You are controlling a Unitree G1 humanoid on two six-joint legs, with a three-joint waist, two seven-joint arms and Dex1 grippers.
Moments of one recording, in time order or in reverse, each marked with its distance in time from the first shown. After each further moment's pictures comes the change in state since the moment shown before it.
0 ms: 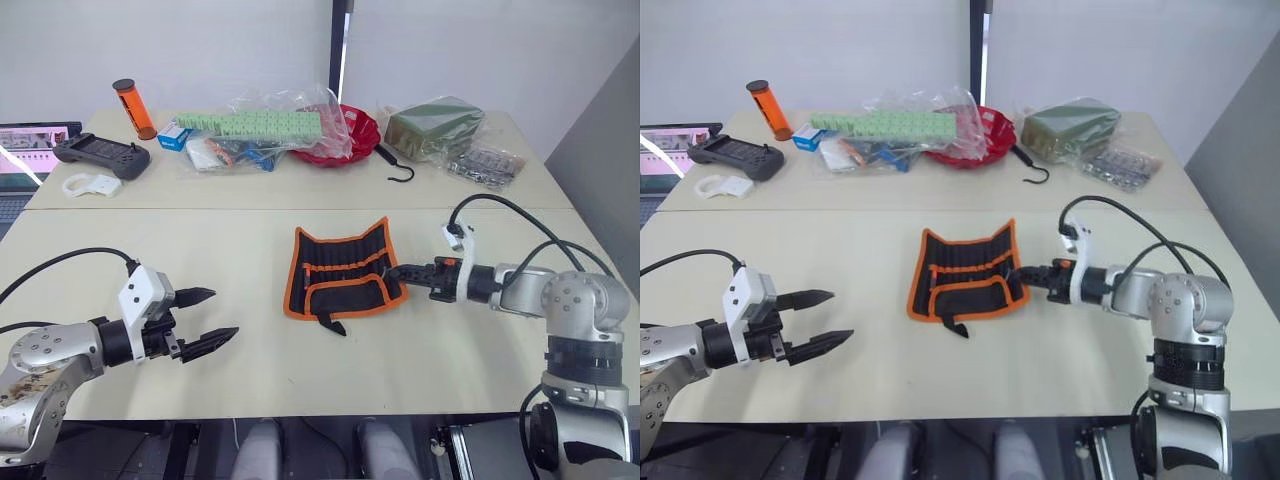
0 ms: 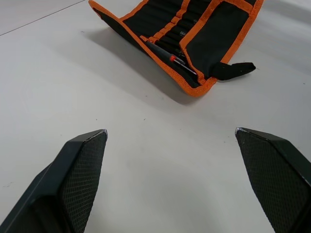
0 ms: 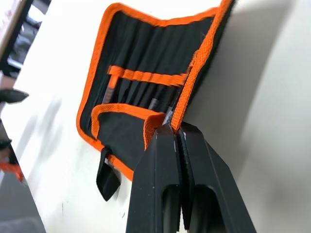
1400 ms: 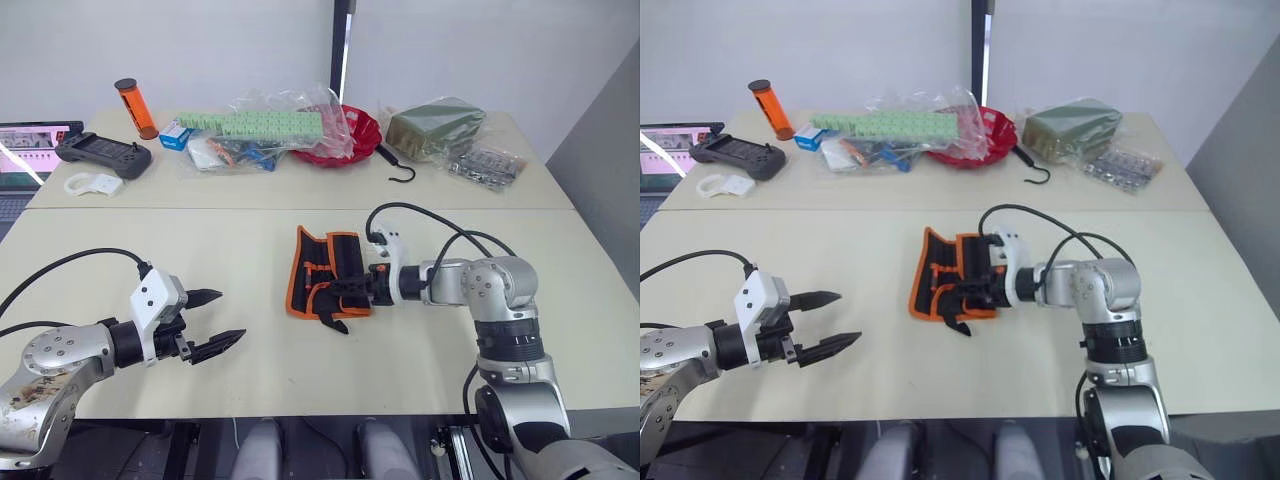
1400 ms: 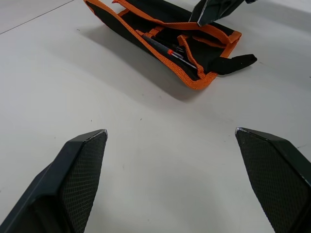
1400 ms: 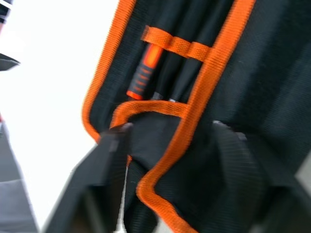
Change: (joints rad) left arm 0.002 -0.007 -0.039 -0.041 0.032 -0.001 0.043; right arm -0.111 0.252 0.103 0.088 -0.122 0.038 -0.037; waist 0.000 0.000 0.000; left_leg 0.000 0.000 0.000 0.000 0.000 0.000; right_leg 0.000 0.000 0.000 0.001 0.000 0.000
